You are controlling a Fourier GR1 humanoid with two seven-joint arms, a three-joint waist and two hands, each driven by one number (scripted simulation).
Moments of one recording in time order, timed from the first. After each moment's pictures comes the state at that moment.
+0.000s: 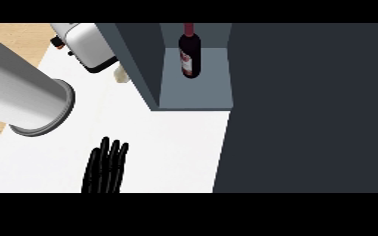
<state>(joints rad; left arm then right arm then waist) 0.15 0.48 -0.85 -2.00 0.53 0.75 -0.62 0.04 -0.11 0.11 -2.41 -0.24 0.30 0.60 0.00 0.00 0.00</state>
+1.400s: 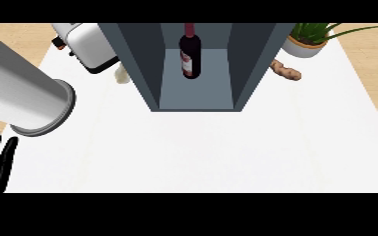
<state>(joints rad) 0.48 0.80 -0.28 -2.11 0.87 0.32 -0.67 0.09 -0.02 0.76 -2.43 -0.05 0.07 0.73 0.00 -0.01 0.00</state>
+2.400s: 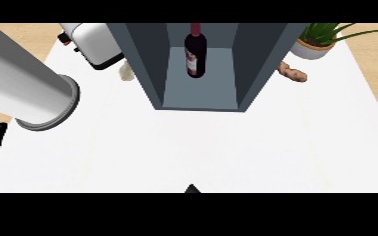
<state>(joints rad) 0.44 0.81 -0.15 -2.11 0.96 0.20 -0.56 -0.37 -0.17 0.88 -2.35 0.06 -0.36 0.74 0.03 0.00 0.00</state>
